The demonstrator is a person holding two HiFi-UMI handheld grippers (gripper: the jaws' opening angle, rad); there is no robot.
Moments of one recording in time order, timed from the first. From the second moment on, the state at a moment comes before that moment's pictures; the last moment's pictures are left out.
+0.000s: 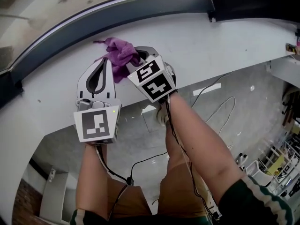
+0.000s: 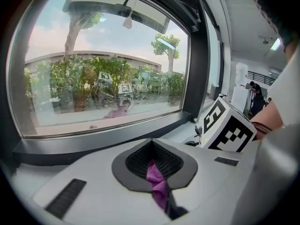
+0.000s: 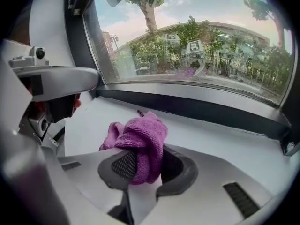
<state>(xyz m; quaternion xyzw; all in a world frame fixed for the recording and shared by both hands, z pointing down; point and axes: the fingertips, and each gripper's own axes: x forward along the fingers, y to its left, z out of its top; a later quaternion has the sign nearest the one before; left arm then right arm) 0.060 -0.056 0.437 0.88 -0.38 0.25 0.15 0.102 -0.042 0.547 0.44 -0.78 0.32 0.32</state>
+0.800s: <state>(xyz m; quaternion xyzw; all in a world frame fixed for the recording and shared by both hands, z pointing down) 0.214 -0.024 0.439 0.92 -0.28 0.25 0.13 0.258 -0.012 0.550 0.50 -0.74 0.32 0.32</state>
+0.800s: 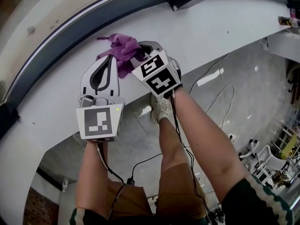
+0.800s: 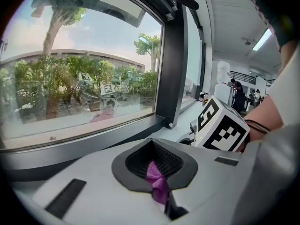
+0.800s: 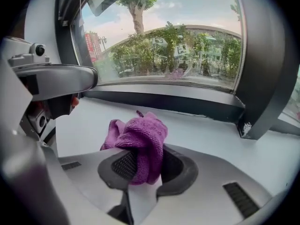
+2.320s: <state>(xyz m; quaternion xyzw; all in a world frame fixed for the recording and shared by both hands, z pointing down) 0.390 0.012 0.465 0.94 -0.21 0.23 0.14 0.456 0.023 0.562 0.59 -0.67 0.33 0.31</state>
